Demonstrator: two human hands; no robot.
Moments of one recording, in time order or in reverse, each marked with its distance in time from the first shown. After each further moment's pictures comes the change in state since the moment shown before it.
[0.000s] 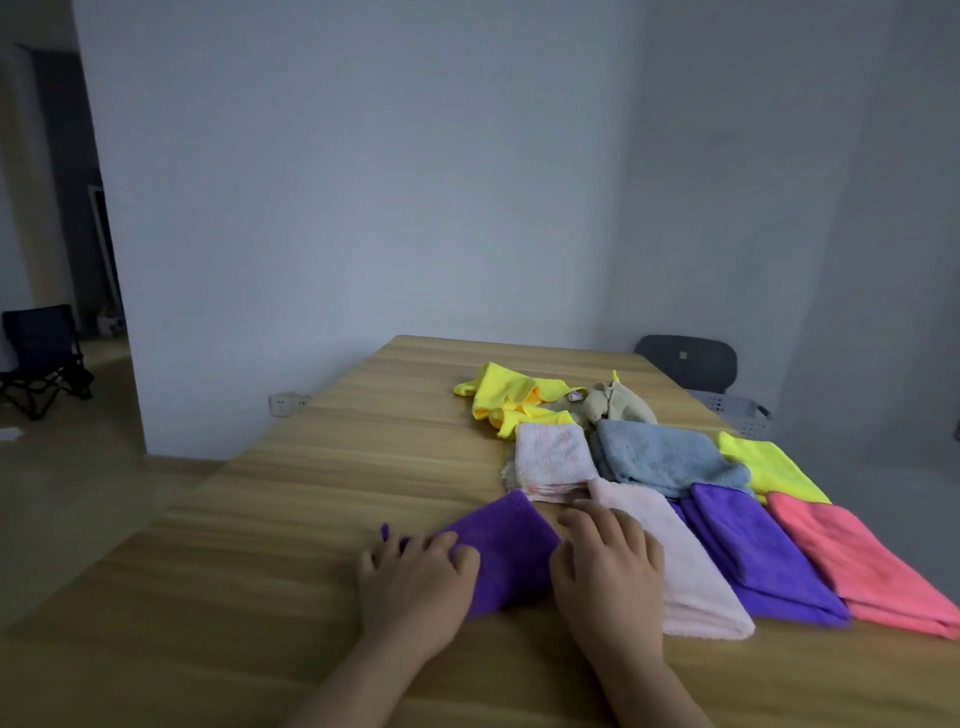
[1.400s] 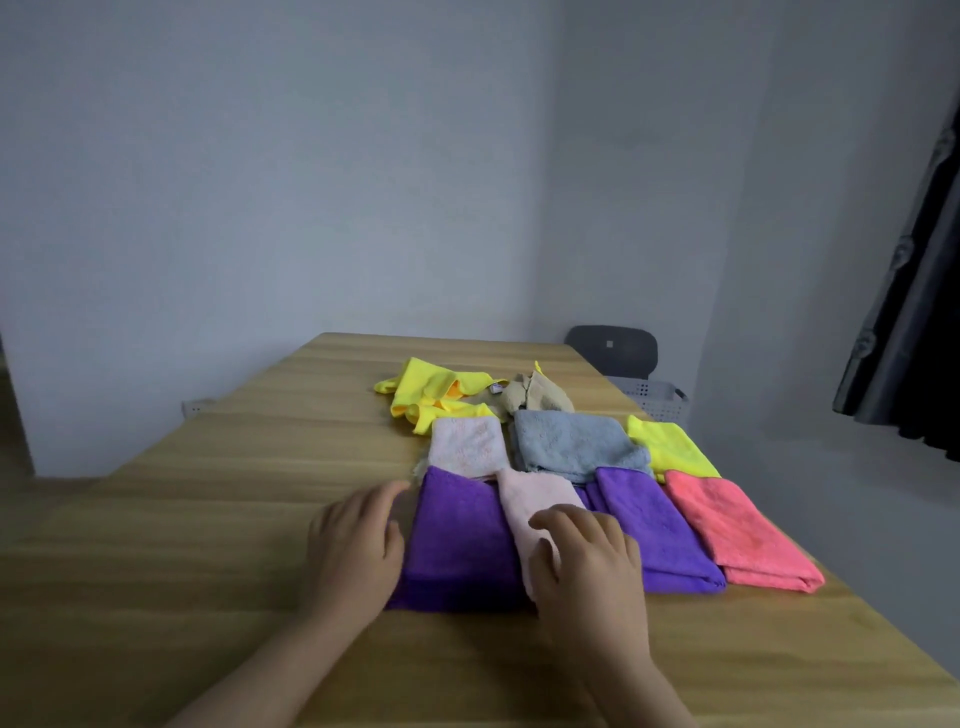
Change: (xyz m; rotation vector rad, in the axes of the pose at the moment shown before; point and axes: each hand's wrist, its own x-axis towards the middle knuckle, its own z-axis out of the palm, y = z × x) left_hand 0.022 0.028 0.024 -0.299 0.414 0.352; right_hand -0.004 0.053 -0.044 0.028 -0.075 0.067
